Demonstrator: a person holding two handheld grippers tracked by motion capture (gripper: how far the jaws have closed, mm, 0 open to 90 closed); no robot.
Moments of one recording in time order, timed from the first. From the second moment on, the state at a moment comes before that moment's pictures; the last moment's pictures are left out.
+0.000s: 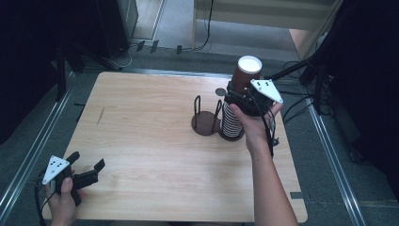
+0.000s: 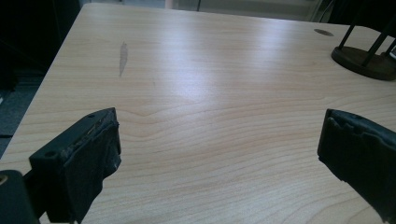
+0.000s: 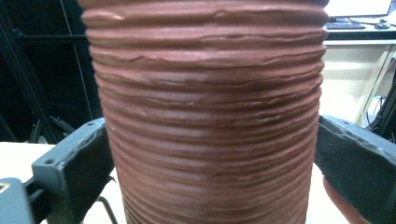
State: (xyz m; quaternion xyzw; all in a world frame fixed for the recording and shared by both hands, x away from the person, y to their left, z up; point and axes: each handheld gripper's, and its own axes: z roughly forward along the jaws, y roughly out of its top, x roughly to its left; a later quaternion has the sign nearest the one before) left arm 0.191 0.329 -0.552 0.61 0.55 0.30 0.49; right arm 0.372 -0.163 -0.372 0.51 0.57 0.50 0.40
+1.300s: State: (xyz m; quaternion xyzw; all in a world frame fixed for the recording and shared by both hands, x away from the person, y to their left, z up) left arm 0.191 0.329 -0.552 0.61 0.55 0.30 0.48; right arm 0.378 -0.159 -0.363 0.51 0.56 0.51 0.41
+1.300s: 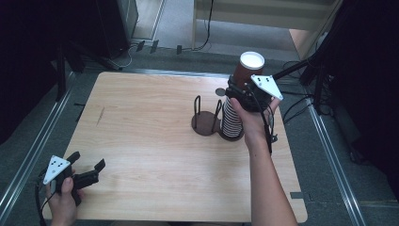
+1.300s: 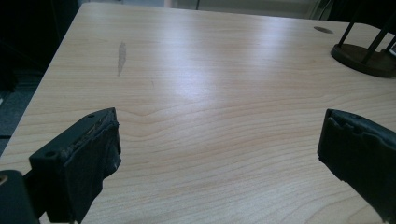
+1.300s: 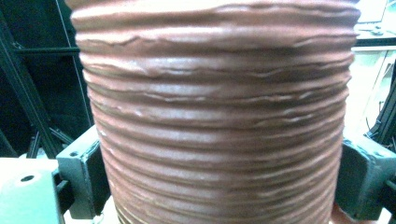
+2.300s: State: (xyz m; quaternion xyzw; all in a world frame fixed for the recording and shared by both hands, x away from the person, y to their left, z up) left arm 0.191 0.329 -0.552 0.61 0.55 0.30 0.49; right arm 0.377 -0.157 -0.316 0.50 0.54 0.52 0.43
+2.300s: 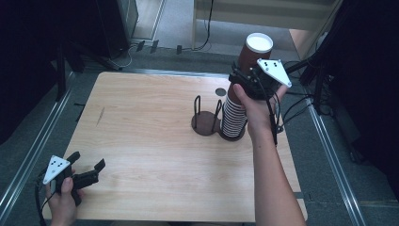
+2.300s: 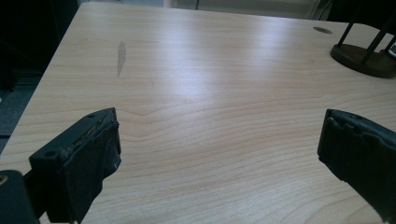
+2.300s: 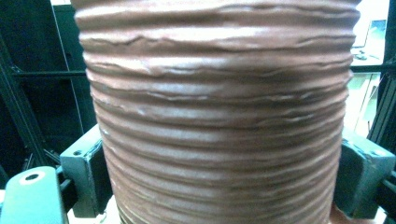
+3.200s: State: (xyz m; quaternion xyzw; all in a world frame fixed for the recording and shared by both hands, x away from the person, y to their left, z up) left arm 0.192 0.330 -0.552 0.61 0.55 0.30 0.49; right arm 0.356 -0.160 -0.294 0.48 0.53 0.55 0.43
